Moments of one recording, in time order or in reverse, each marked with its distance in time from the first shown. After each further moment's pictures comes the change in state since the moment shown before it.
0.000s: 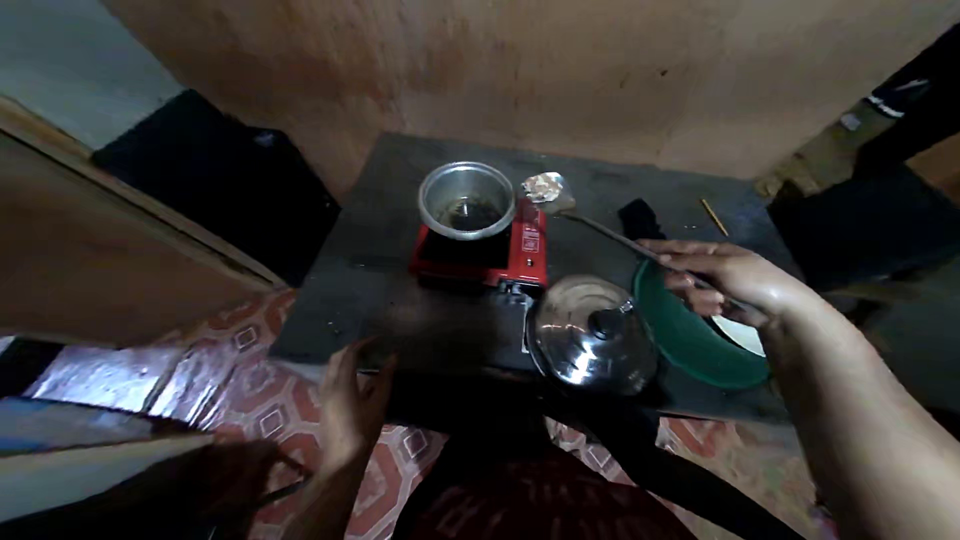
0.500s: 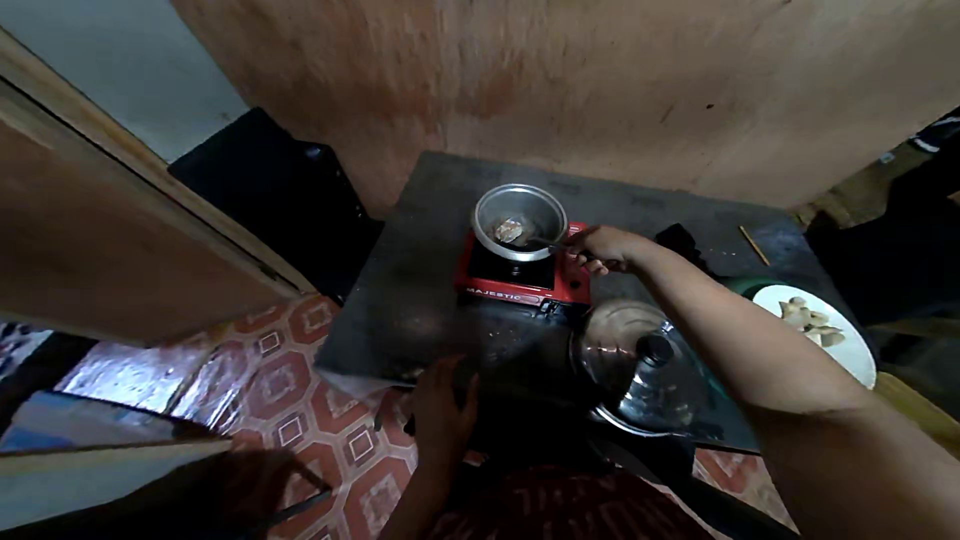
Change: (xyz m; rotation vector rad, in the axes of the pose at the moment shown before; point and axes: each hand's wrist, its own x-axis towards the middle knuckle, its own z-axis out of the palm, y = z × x) left_hand -0.004 -0.030 0.037 0.041 -0.042 0.024; right_hand 0.177 -0.054 0.143 -0.346 -0.090 0.137
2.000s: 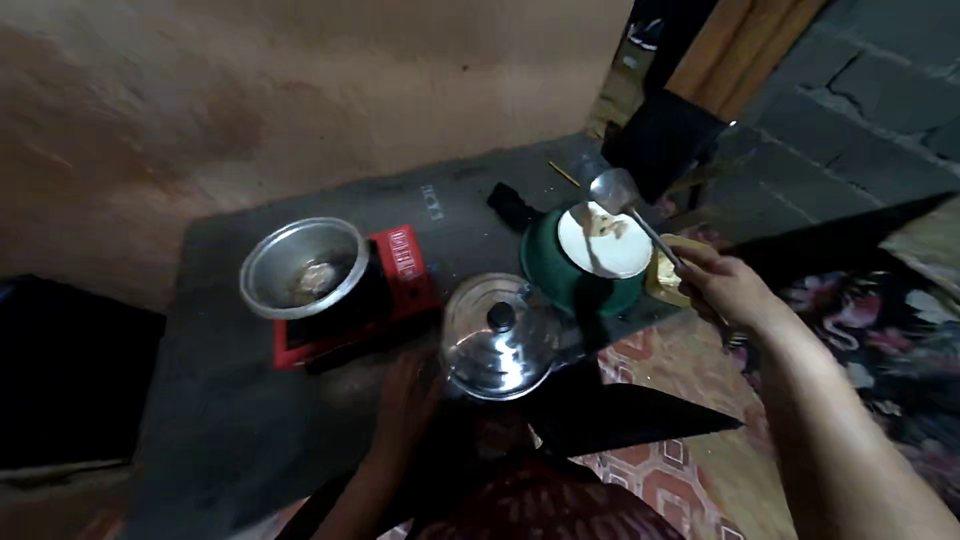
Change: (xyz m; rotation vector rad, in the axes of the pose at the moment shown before) left_hand 0.048 0.171 0.100 -0.206 -0.656 0.279; right_hand -0.298 0.305 -0.139 0.208 0.850 0.219
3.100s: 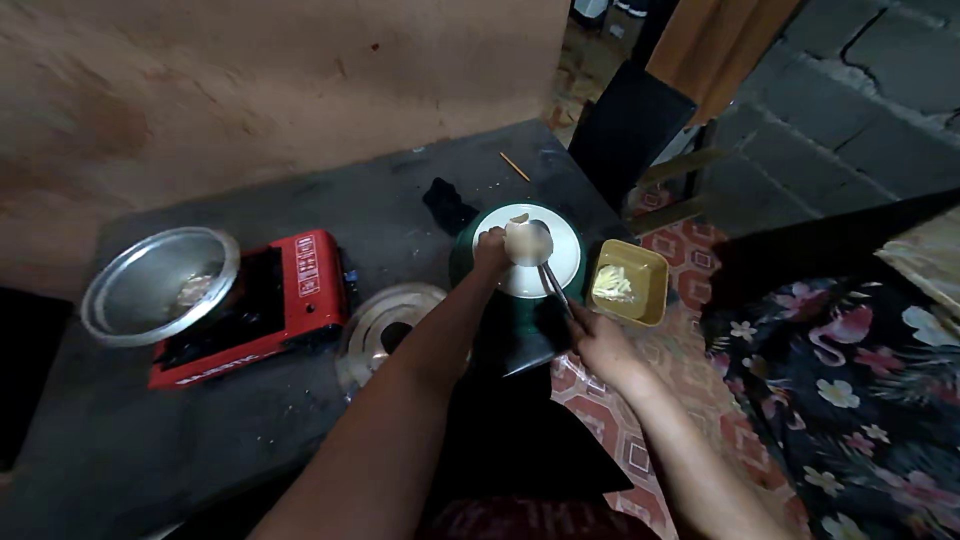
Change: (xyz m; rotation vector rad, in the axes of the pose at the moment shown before) left_hand 0.290 0.190 0.277 0.088 -0.246 -0.093; right_hand 0.068 0.097 -0.017 -0.153 -0.303 -0.015
